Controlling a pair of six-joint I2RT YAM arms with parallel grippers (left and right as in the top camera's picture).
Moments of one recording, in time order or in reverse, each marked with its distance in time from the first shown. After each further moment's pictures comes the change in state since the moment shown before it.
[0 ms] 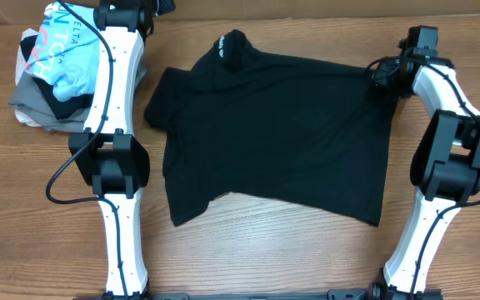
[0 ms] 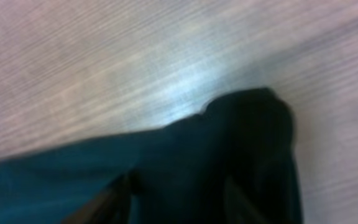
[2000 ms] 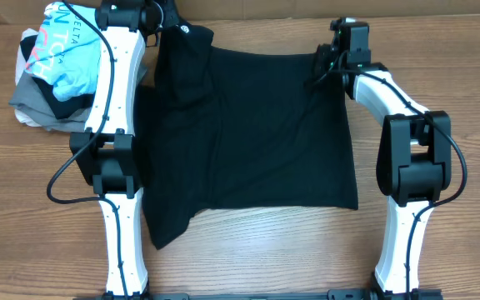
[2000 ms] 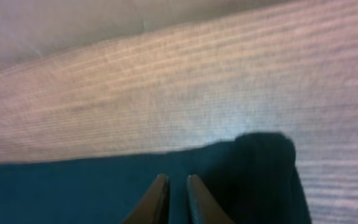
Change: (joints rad) left arm 0.000 0.004 0.000 -0.154 0.087 -0.041; right arm 0.285 -0.042 -0.136 0.470 -0.001 -0.028
